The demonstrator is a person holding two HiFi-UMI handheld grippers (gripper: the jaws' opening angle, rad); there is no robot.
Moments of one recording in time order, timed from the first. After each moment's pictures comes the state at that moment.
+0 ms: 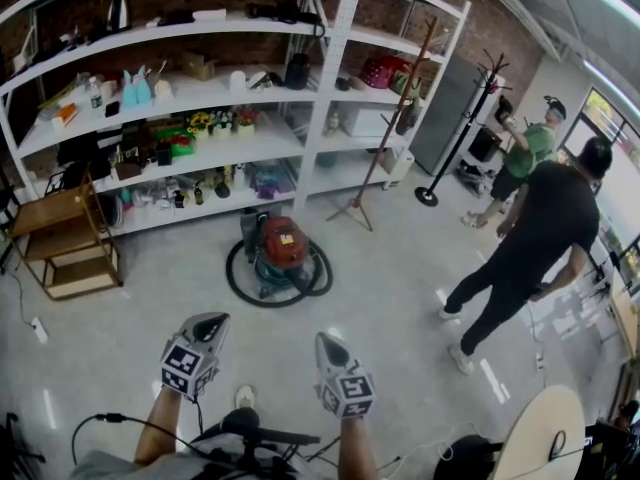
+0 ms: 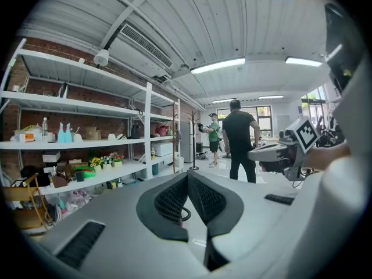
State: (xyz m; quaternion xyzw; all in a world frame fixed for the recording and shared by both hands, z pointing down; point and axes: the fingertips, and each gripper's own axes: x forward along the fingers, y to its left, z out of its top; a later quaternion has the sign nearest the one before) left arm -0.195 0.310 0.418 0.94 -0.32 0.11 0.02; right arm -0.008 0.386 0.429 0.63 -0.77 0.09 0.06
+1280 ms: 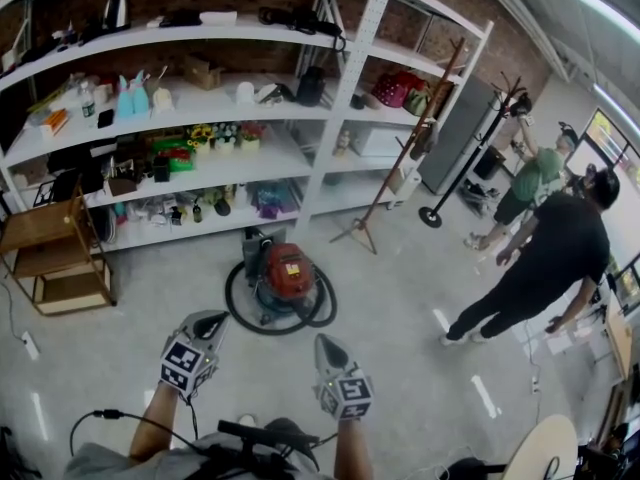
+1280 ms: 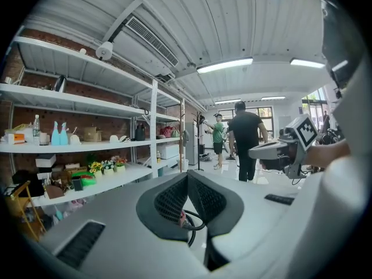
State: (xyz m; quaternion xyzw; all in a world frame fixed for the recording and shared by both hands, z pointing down) left arm -0.209 0.132 0.418 0.94 -0.32 0.10 0.02; right arm -0.023 0.210 0.414 0.63 -0.77 0.08 0.06
